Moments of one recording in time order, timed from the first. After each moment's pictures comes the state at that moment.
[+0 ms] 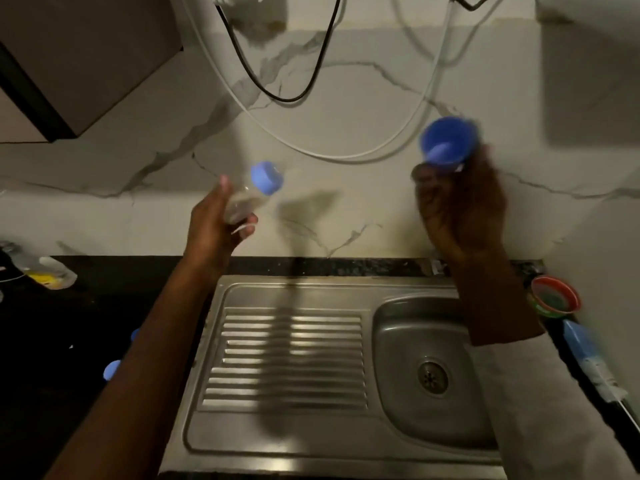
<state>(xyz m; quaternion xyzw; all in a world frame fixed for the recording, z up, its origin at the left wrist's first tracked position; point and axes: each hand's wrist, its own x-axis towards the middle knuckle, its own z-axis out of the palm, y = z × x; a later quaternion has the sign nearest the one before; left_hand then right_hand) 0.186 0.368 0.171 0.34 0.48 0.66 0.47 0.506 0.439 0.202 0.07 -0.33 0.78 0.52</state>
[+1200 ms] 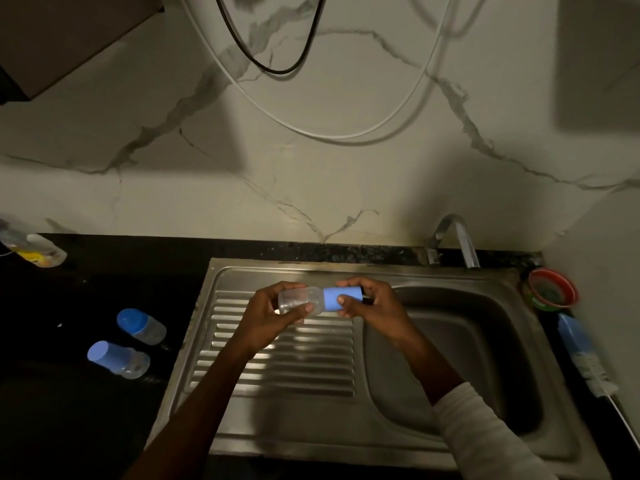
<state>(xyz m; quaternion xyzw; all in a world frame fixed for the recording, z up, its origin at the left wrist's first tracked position) 0.255 0.309 0.001 0.50 0.58 0.46 0.45 0.496 0.387 -0.006 -0.40 -0.60 0.61 0.32</state>
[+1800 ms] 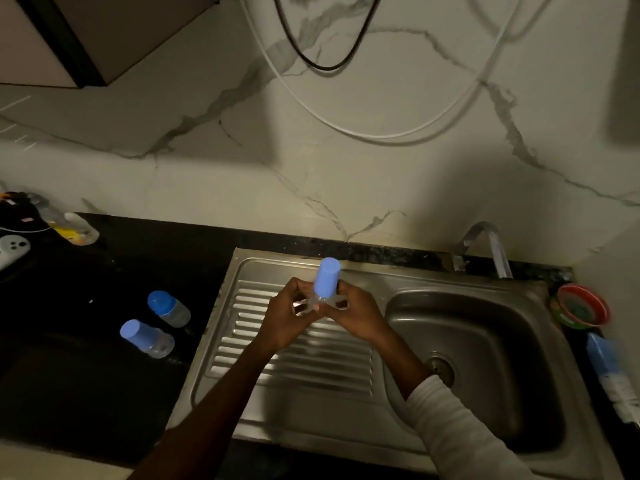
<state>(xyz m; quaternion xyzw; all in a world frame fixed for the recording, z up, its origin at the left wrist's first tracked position) 0.239 0.298 -0.029 0.50 0.65 0.43 0.38 0.412 0.370 -0.013 -0.44 -0.72 0.49 0.19</state>
